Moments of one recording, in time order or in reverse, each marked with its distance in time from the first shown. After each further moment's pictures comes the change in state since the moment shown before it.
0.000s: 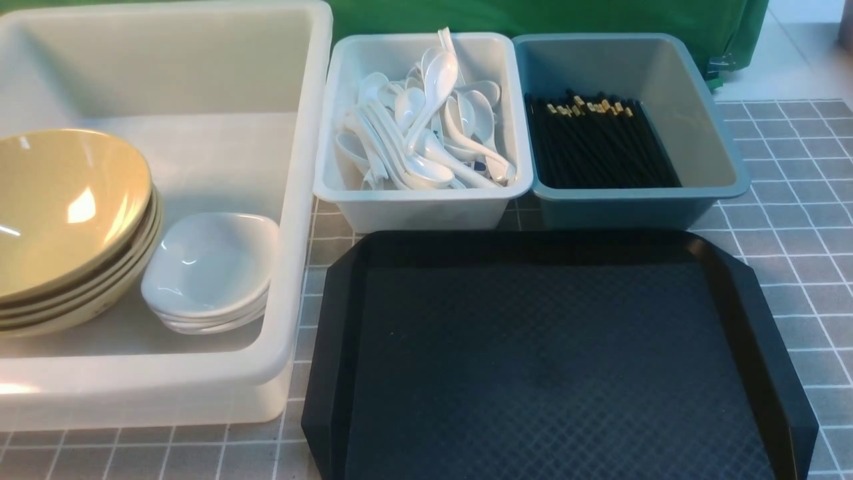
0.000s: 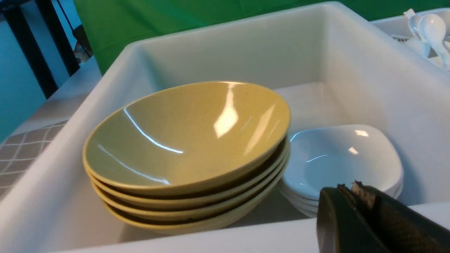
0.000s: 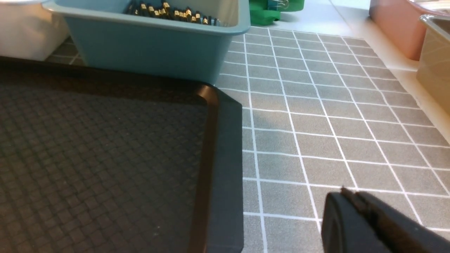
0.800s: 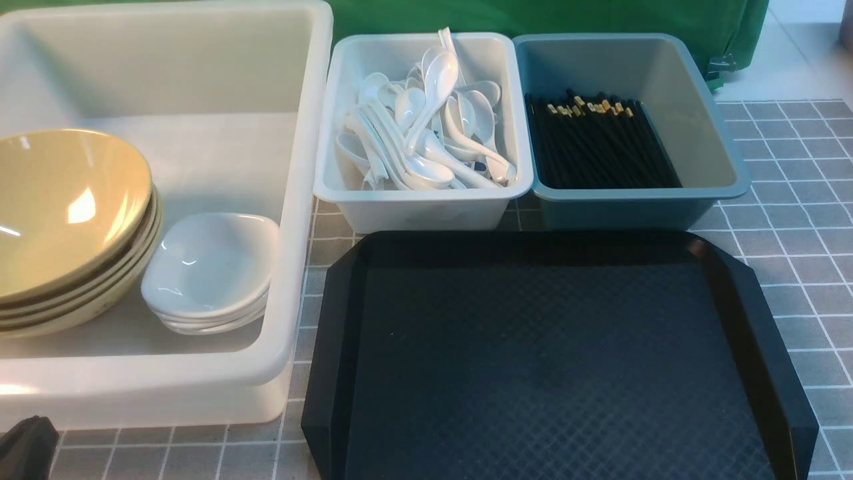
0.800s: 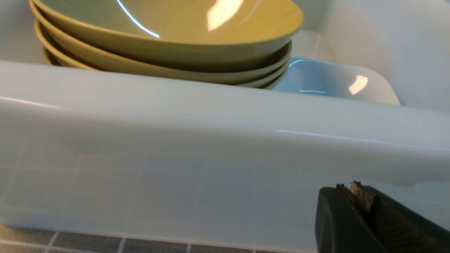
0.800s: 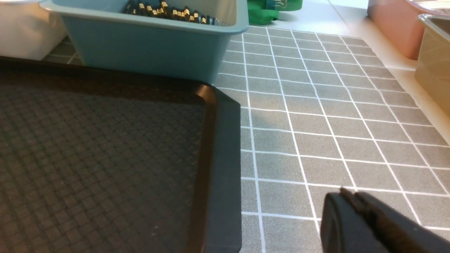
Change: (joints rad) right arm -0.005 0.000 0.000 0.000 0.001 0.000; left arm -0.041 -0.004 0.193 0.110 -0.065 -0.360
